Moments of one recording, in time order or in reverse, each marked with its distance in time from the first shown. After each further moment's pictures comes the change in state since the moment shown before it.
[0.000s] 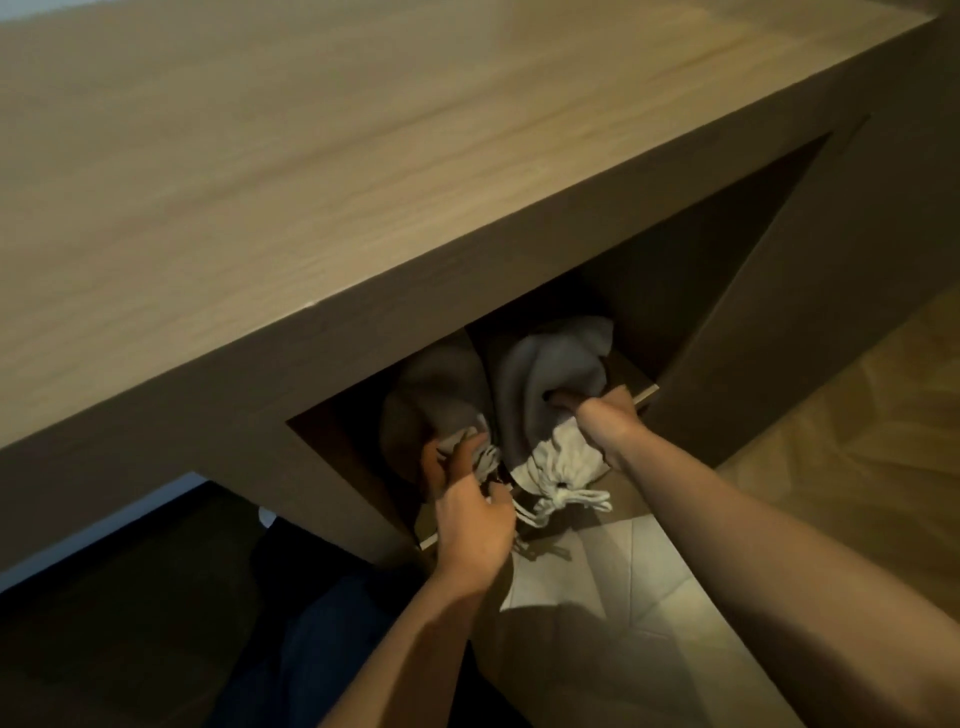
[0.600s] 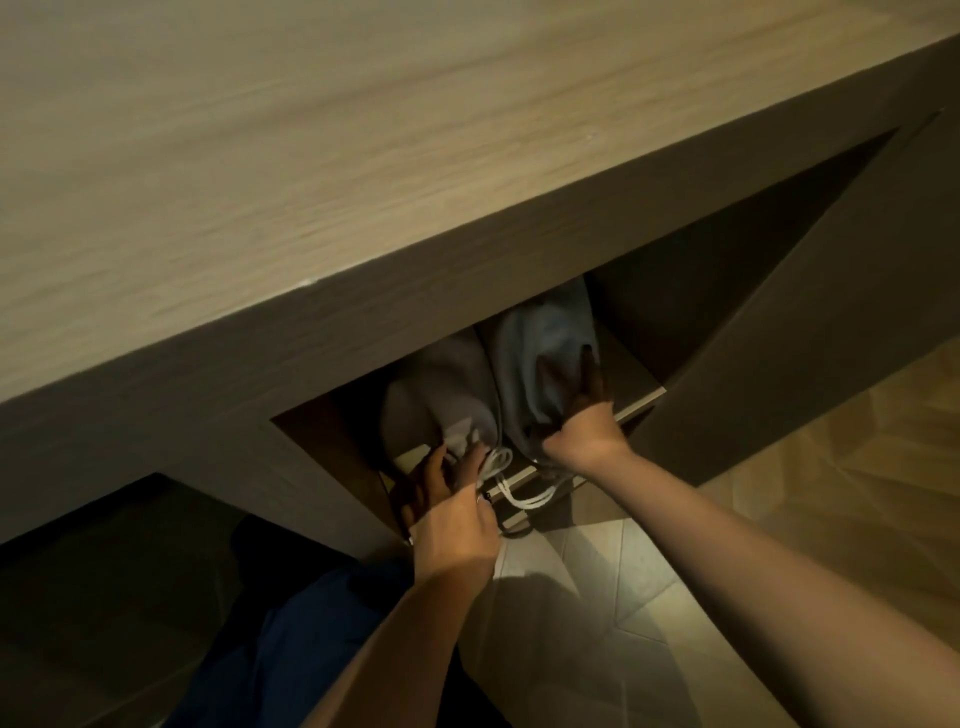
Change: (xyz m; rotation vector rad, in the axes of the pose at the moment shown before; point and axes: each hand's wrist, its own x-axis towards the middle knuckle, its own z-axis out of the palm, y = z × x) left_hand 0.009 -0.046 0.018 0.400 -0.047 0.026; right_hand -0.020 -0.005 0.014 -0.855 -0.155 -0.318
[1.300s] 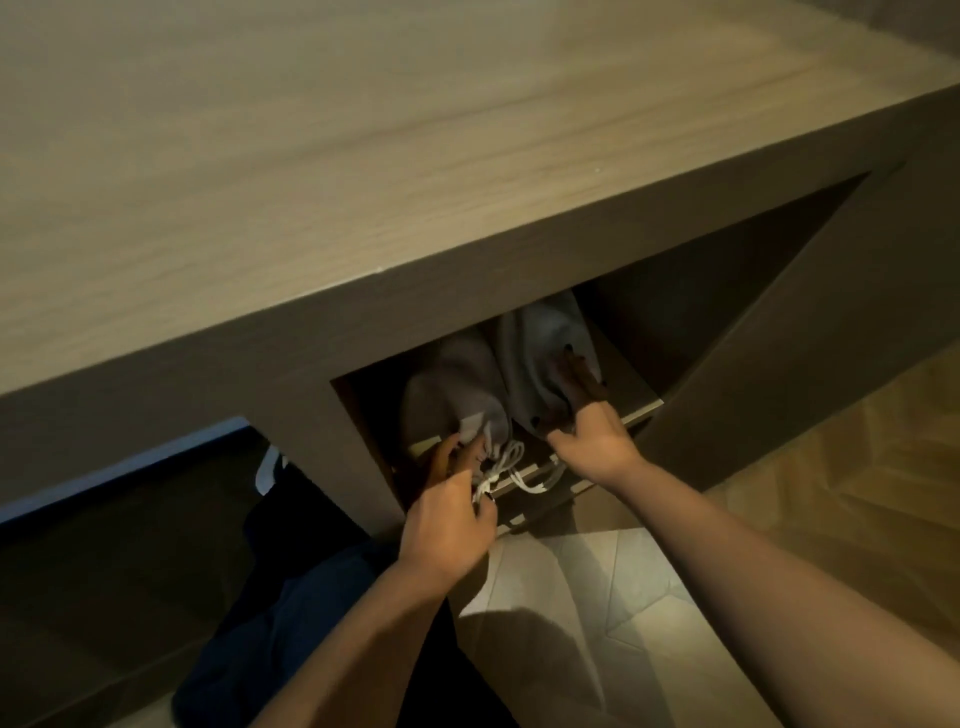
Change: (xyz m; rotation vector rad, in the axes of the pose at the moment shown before) left_hand -0.007 -0.003 -0.036 -0.191 -0.131 0.120; right_hand -0.015 0.001 -0.016 0.010 -0.020 -0.184
